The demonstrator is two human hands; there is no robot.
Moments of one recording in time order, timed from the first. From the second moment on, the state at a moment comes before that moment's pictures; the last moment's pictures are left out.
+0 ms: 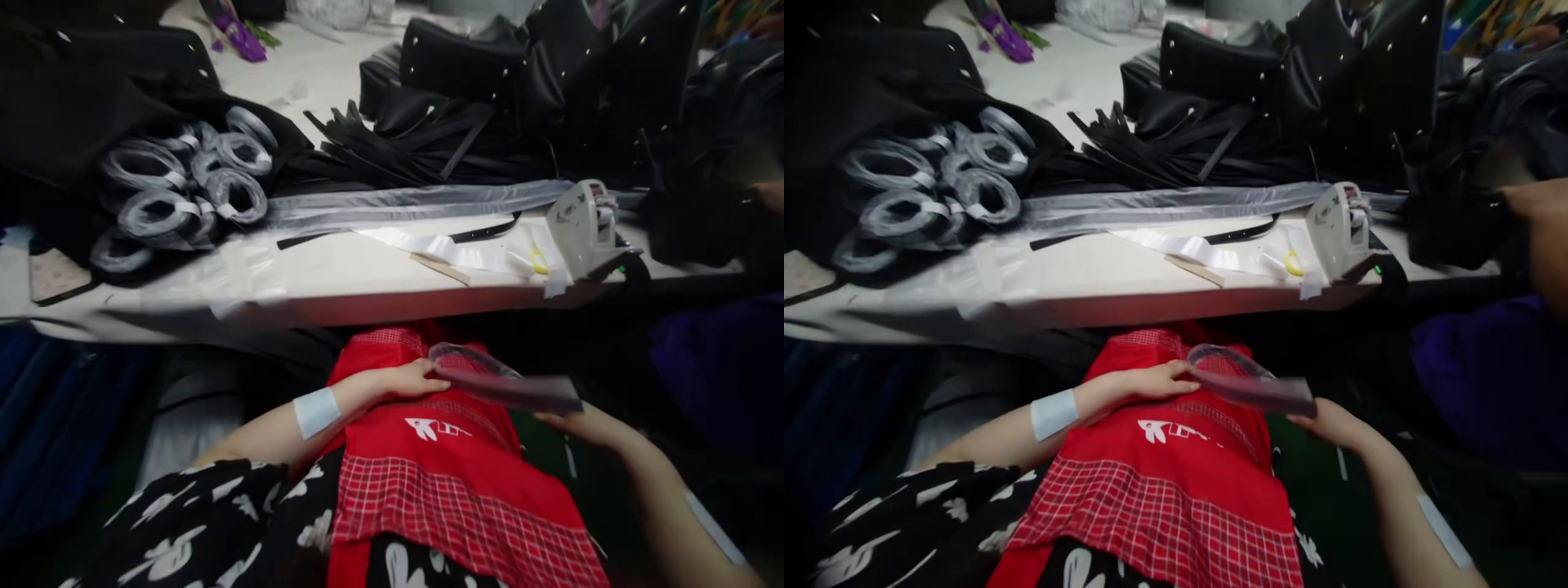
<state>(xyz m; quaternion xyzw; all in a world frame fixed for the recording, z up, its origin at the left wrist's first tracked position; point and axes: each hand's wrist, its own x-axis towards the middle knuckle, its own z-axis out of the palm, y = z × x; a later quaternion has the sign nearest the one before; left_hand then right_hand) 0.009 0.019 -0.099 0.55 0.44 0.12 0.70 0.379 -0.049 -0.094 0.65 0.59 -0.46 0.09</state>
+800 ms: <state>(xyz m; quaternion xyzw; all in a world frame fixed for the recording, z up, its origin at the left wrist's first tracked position) -0.003 0.029 -0.079 0.46 0.46 0.21 0.73 0.213 -0.001 -0.046 0.43 0.88 0.00 -0.22</state>
